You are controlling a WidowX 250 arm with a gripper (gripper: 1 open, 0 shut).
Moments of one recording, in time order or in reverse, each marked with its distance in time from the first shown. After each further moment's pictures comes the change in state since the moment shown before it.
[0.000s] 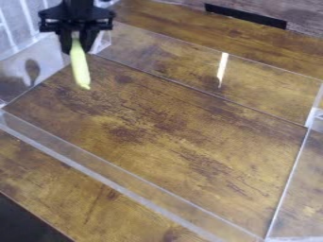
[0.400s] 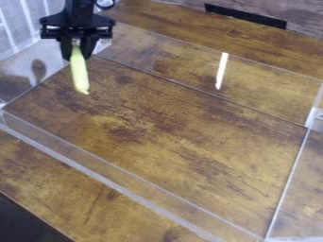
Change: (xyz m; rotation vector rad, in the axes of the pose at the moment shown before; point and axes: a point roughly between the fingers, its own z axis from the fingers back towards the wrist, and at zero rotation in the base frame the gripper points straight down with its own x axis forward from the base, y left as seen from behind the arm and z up) arm -0.002 -0.006 -0.011 0.001 0.034 -0.040
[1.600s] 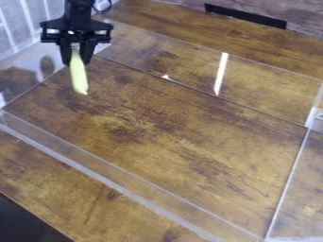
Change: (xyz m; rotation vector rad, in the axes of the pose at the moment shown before) arm 0.006 -0.001 -0.014 0.001 0.119 -0.013
